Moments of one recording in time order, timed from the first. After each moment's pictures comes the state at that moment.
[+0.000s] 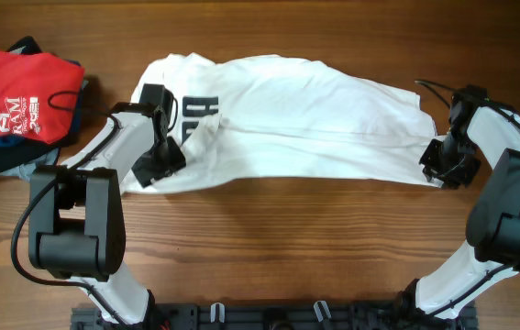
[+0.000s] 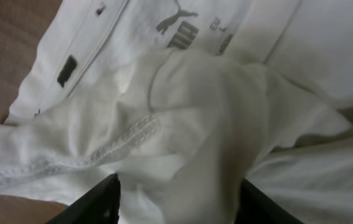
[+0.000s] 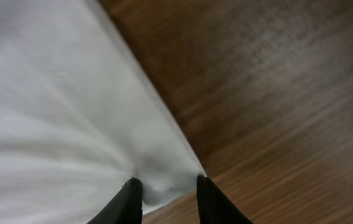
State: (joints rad) left arm -0.10 1.87 1.13 -0.89 -0.12 -0.65; right arm -0.29 1.93 1.19 -0.98 0.18 0.33
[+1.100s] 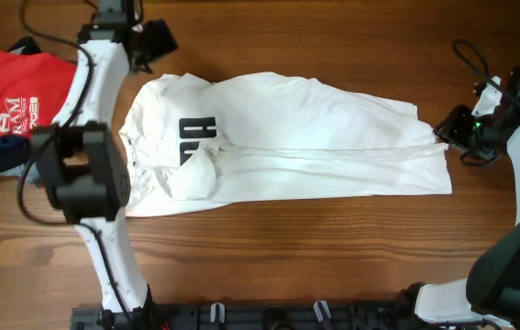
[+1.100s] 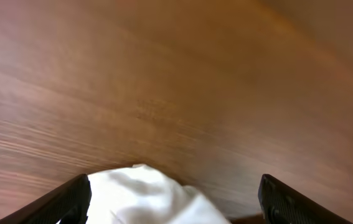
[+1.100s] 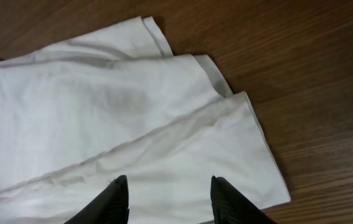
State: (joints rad) left arm 0.01 2.25 1.90 -0.68 0.12 -0.46; right arm -0.39 1.63 1.25 -0.90 -0.25 0.10
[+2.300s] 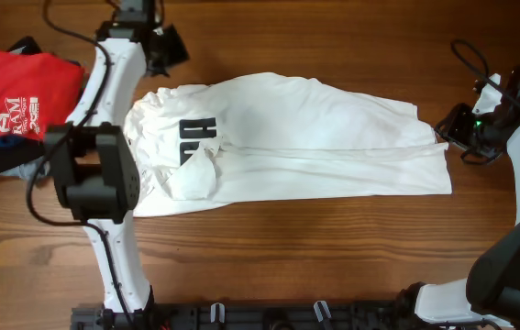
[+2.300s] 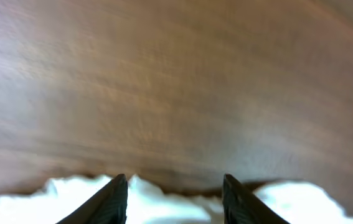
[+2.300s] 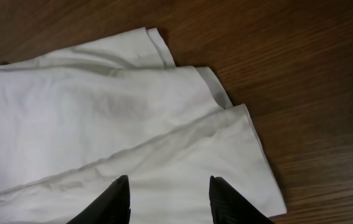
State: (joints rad) left arm -0.06 2.24 1.92 -0.77 0.12 -0.46; right arm -0.39 1.63 1.25 -0.86 -0.25 0.07
